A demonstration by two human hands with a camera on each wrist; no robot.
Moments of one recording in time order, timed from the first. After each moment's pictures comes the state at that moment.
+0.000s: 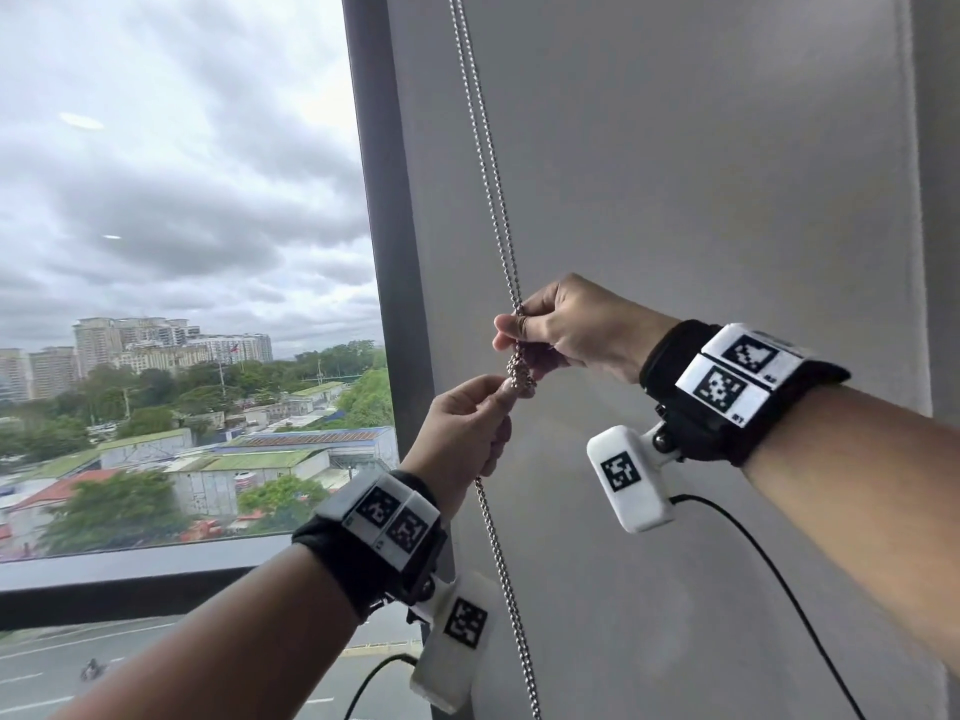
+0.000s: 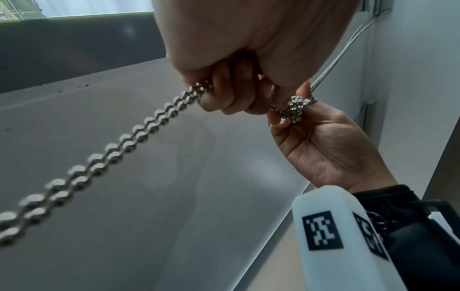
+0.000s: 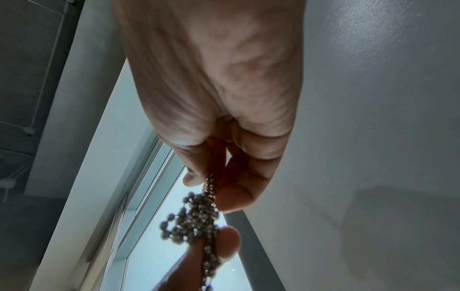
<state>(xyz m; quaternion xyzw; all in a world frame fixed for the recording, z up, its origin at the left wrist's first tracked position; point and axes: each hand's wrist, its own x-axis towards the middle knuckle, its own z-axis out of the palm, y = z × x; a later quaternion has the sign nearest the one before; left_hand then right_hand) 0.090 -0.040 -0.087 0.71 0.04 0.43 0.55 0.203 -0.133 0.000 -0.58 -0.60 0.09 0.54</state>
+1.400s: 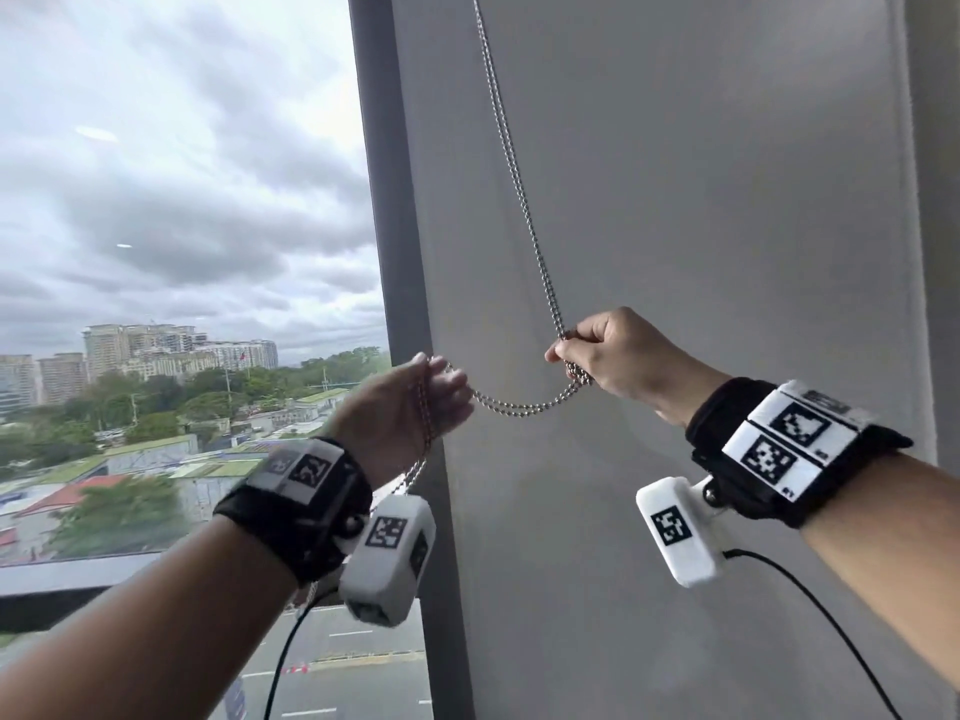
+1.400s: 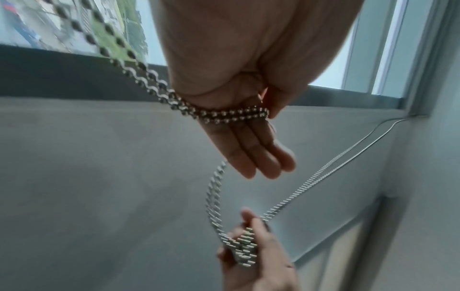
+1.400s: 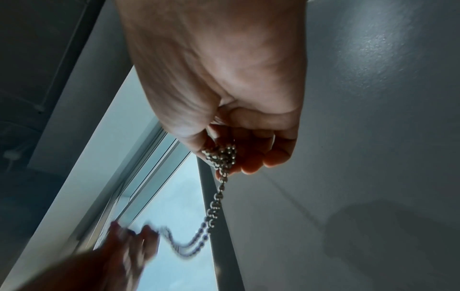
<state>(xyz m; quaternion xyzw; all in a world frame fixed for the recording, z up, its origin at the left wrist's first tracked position) 0.042 -0.010 -0.046 0.56 0.01 0.33 0.76 0.228 -0.153 -0.025 -0.66 -0.53 -0.07 0.53</state>
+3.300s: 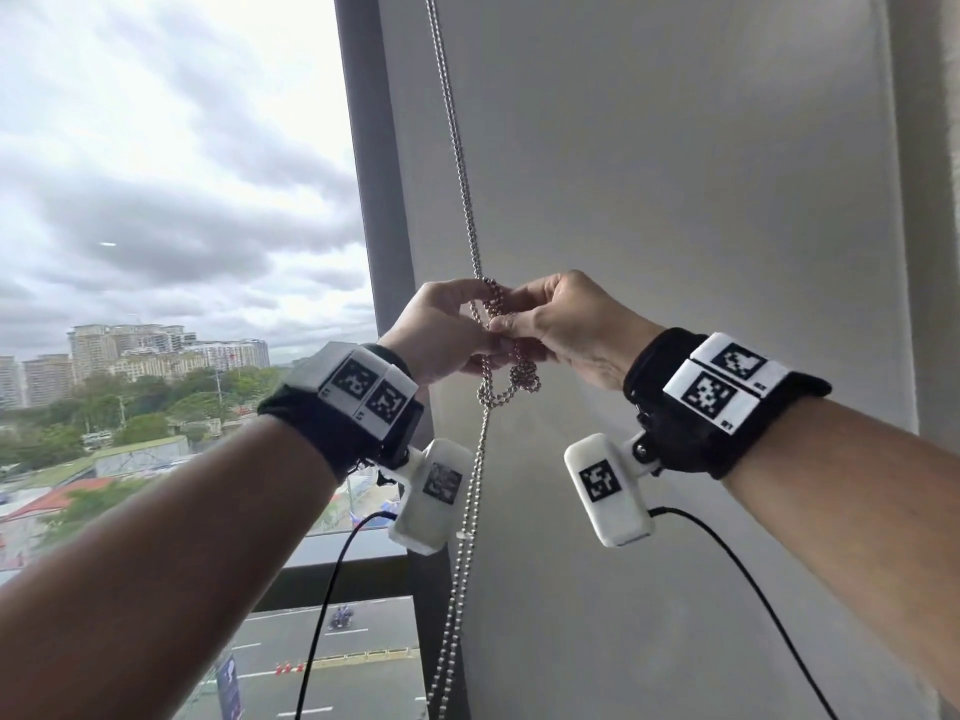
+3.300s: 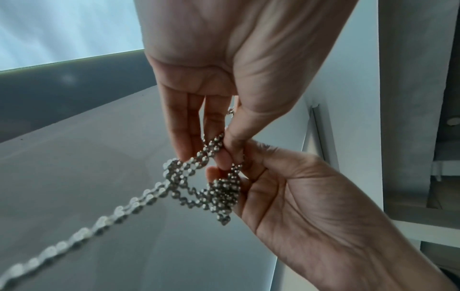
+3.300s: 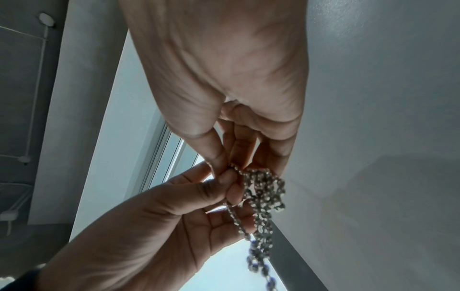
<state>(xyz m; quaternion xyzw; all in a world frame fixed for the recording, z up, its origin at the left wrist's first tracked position) 0.076 -0.053 0.011 0.84 0.11 0.39 0.37 0.187 -0.142 0.004 -0.55 -0.52 0.11 0.64</state>
